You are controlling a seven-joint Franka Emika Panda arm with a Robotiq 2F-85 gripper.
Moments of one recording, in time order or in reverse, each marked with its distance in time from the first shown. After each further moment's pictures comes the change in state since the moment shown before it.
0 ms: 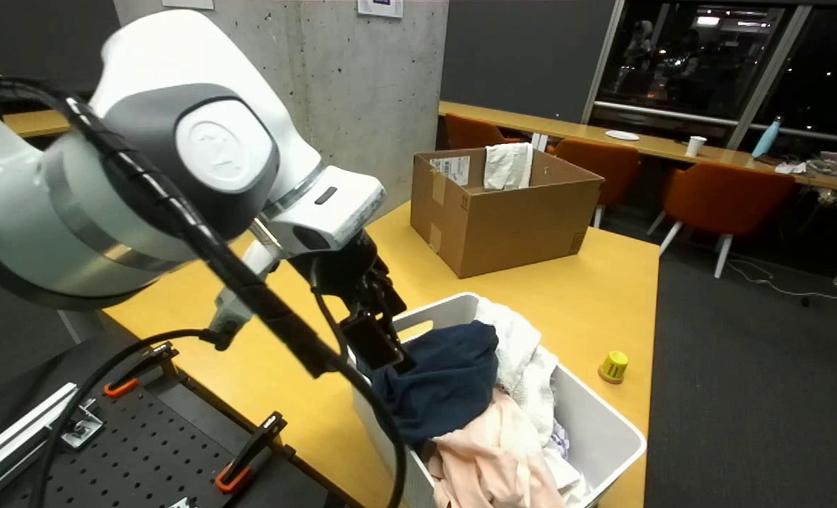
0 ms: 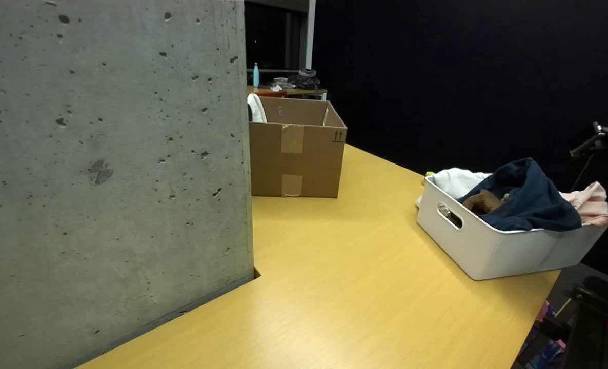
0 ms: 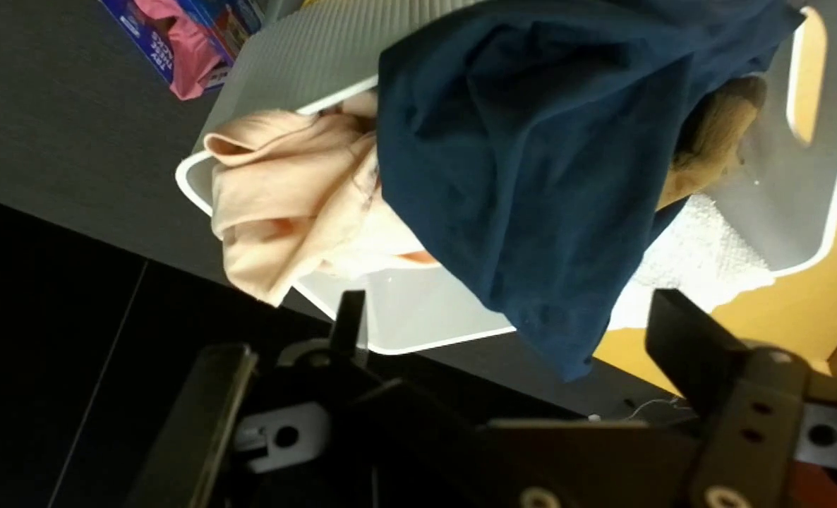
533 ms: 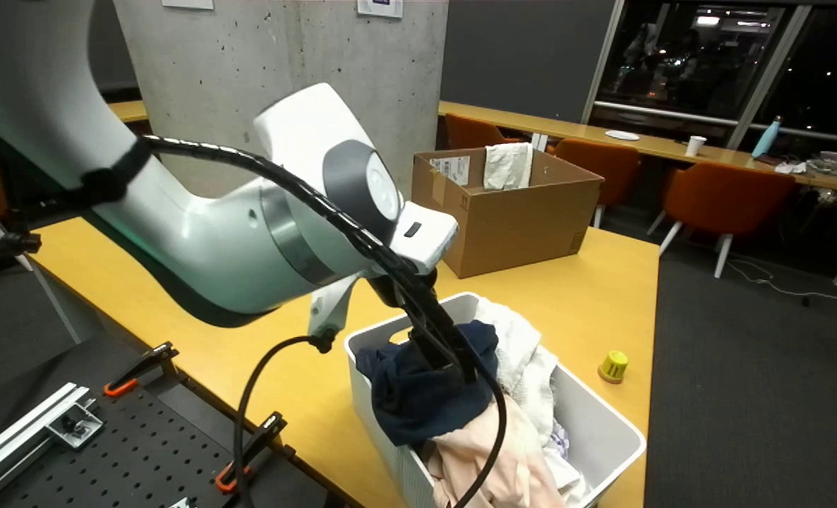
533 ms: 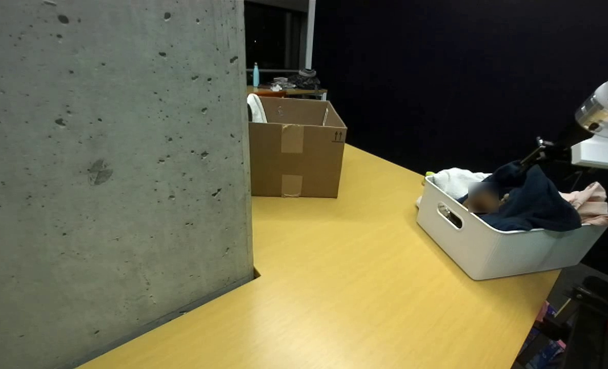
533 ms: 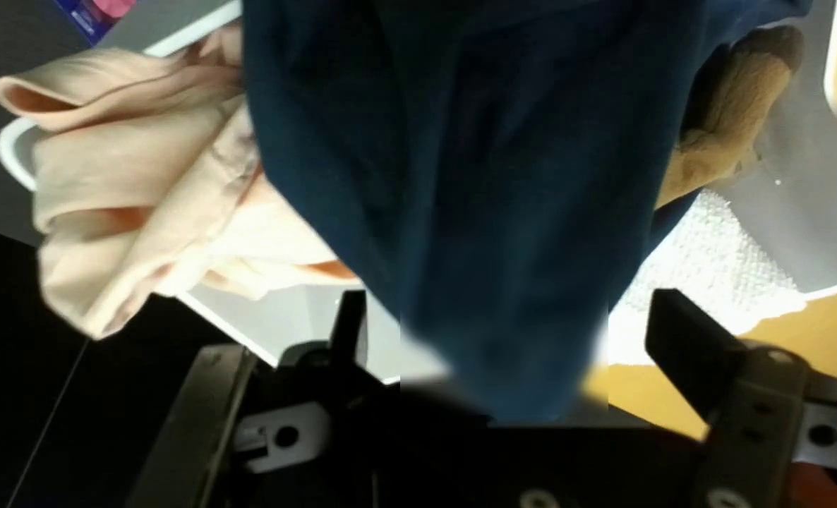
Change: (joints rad) arm 0.027 0.363 0.017 0.310 -0.219 -0.112 0.169
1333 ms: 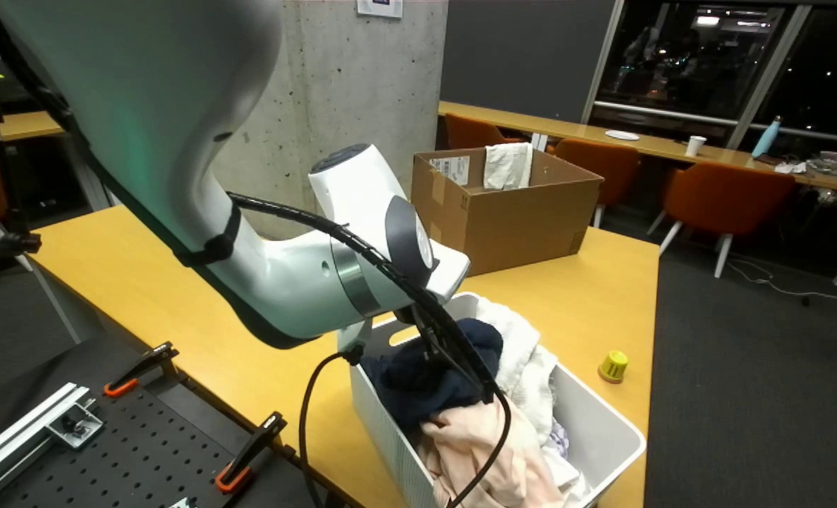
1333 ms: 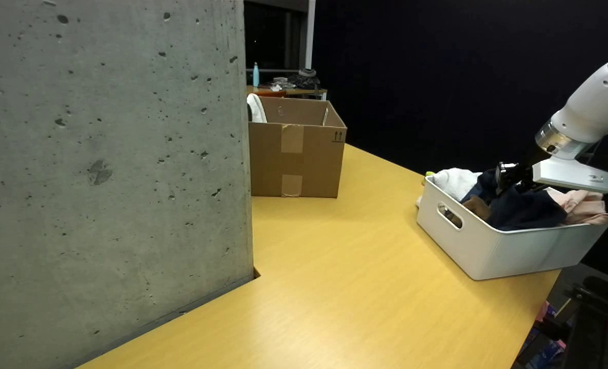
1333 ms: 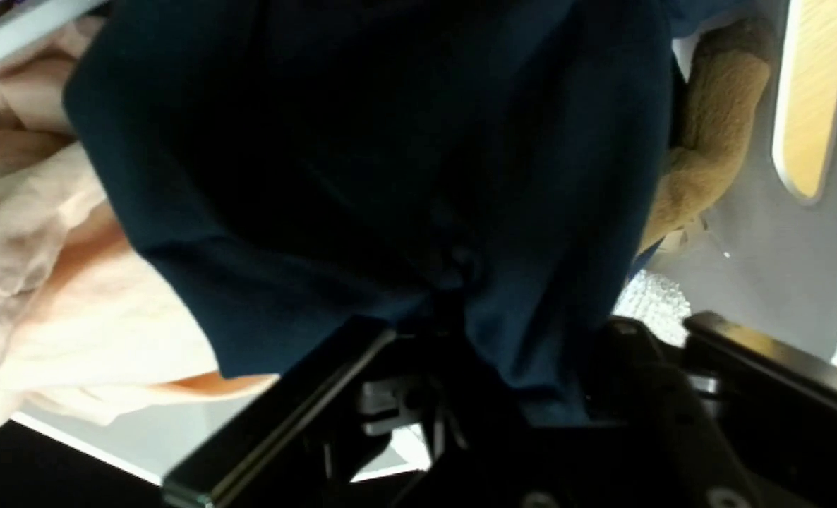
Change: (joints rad) arm 0.054 0.242 -0.006 0.164 -0.044 0.001 0.019
